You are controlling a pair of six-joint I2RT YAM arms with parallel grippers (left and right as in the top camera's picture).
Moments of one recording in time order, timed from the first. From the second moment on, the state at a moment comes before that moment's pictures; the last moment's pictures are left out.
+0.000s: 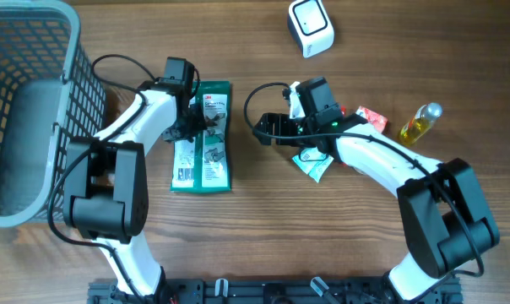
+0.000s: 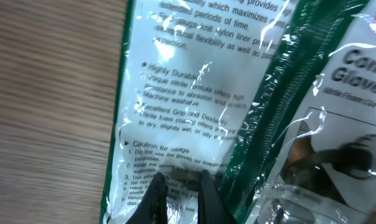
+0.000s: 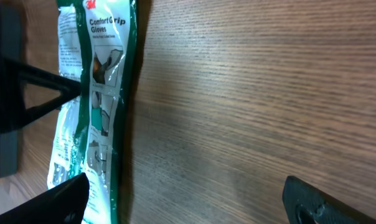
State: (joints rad) left arm -0.17 1.97 1.27 -0.71 -0.03 -0.42; right arm 0.45 1.80 1.03 -0.20 -0.40 0.50
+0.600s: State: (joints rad) left arm -0.34 1.93 1.29 -0.80 0.12 -0.33; right arm 0.39 1.80 1.03 -0.27 -0.45 0.47
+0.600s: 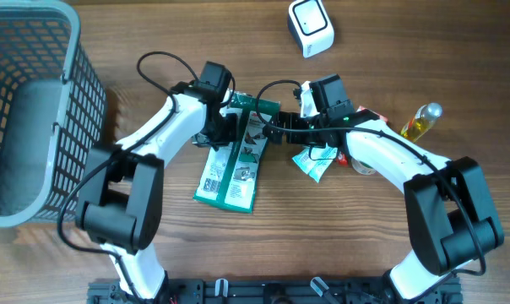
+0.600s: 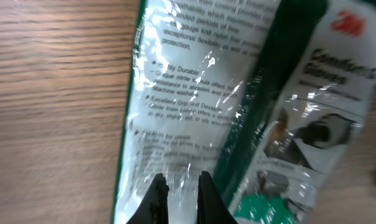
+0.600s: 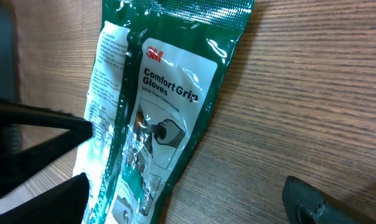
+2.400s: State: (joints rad) left arm -0.27 1.83 1.18 -0.74 0.12 -0.34; right arm 0.52 2.02 1.03 0.03 -0.71 0.53
